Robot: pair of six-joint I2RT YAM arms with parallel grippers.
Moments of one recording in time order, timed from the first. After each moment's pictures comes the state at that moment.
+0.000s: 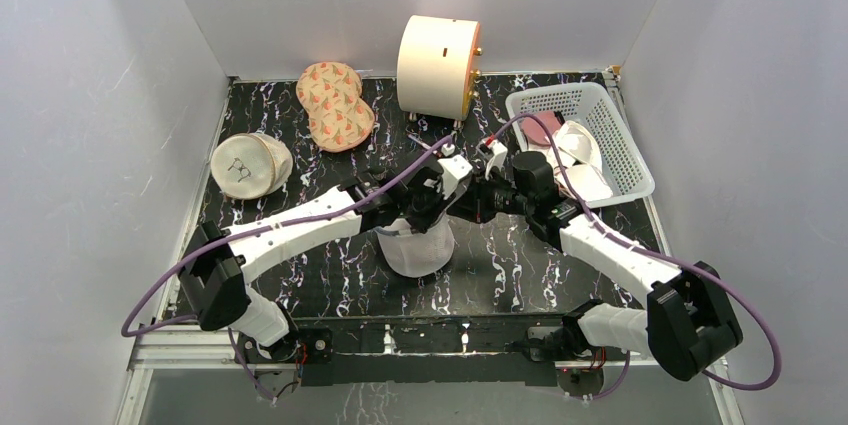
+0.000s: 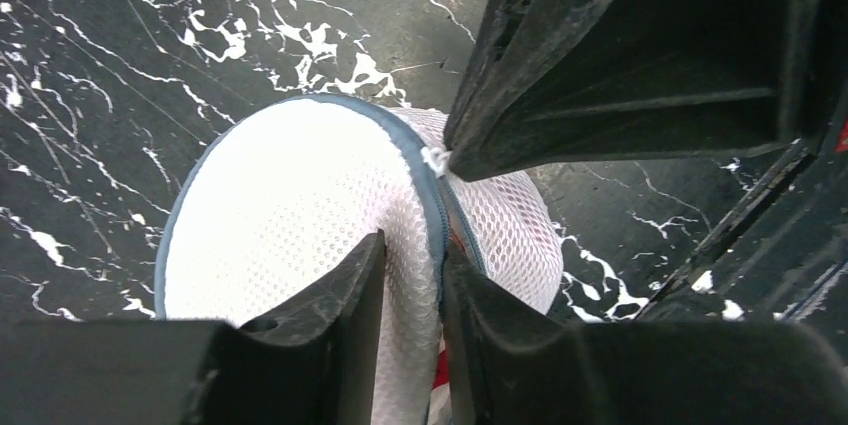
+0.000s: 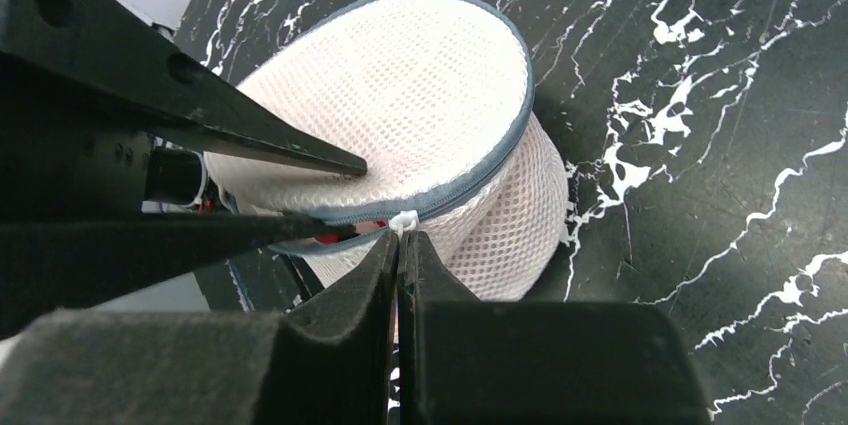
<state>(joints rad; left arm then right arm) -0.96 1.51 1.22 -0.58 -0.07 -0.03 0.49 1.19 0.67 0.08 -0.59 0.40</state>
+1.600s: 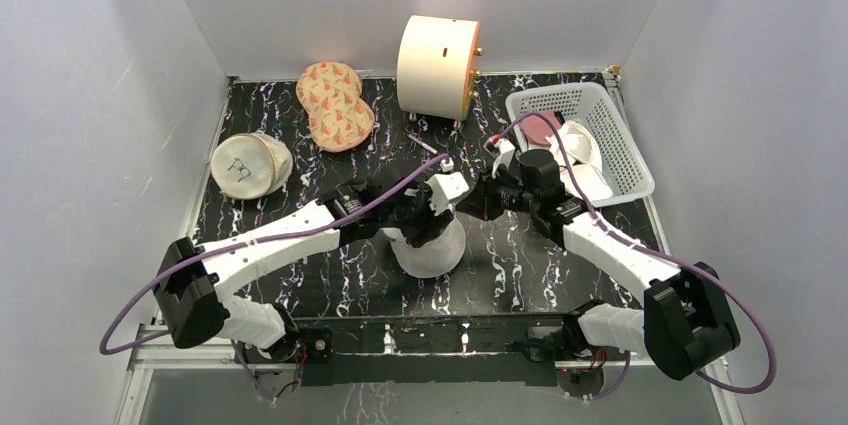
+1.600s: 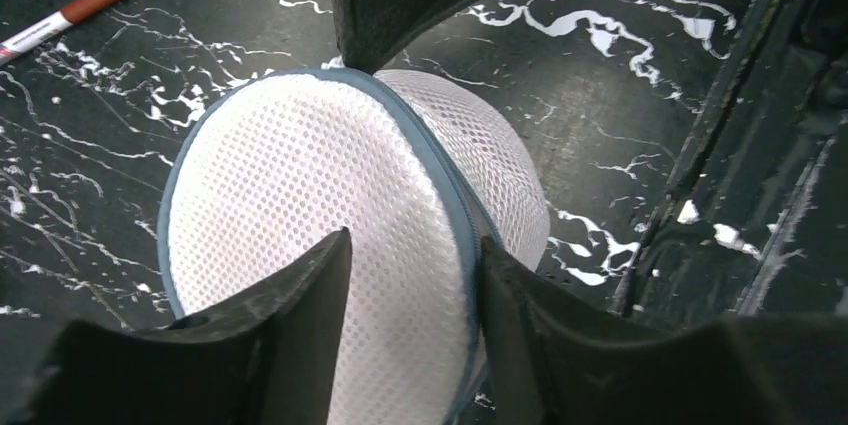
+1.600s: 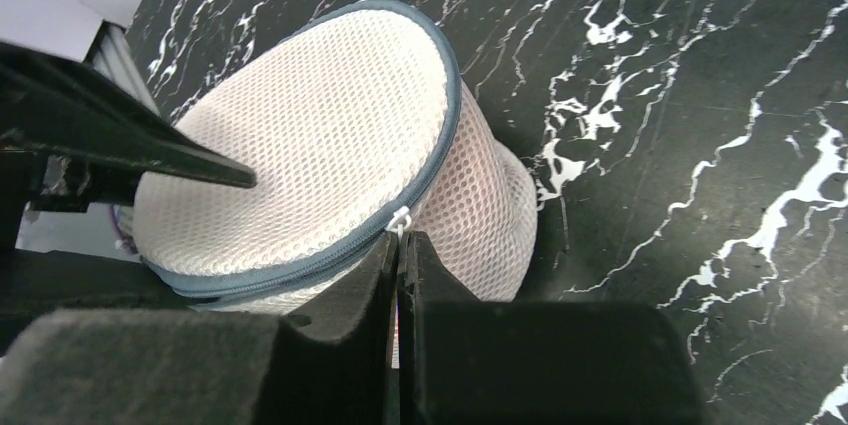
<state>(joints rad) -0.96 1.37 1.08 -0.48 0.09 0.19 0.42 1.20 0.66 0.06 -0.58 0.31</state>
